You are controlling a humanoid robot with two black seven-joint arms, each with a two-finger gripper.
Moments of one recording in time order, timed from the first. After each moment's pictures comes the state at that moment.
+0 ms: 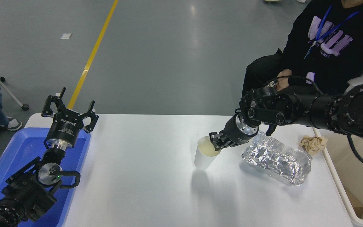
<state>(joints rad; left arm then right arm) -0.60 0.23 -0.86 -0.40 -0.08 -0.72 -0.46 1.60 -0.14 -0.87 0.86 -0.31 0.69 0.02</state>
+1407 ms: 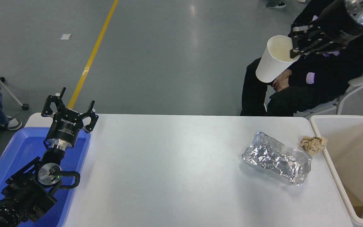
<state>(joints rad) -0.60 0.23 -0.86 -0.40 -0.08 -0.72 -0.46 2.20 -0.59 -1.30 1.04 -0.20 0.79 0.01</state>
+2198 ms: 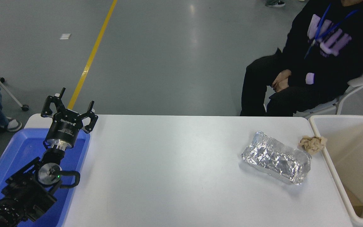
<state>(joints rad) -0.60 0.23 -0.86 -0.40 -0.08 -0.72 -0.46 1.36 -0.87 -1.15 0.77 -0.27 0.21 0.01</state>
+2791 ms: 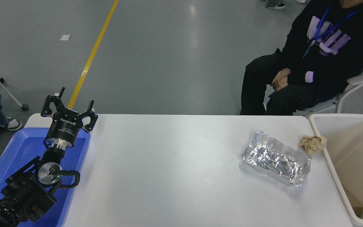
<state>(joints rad) -0.60 0.23 -0.86 -0.40 -0.08 -0.72 -0.46 0.76 -0.54 -0.89 0.19 -0.18 0.09 0.01</state>
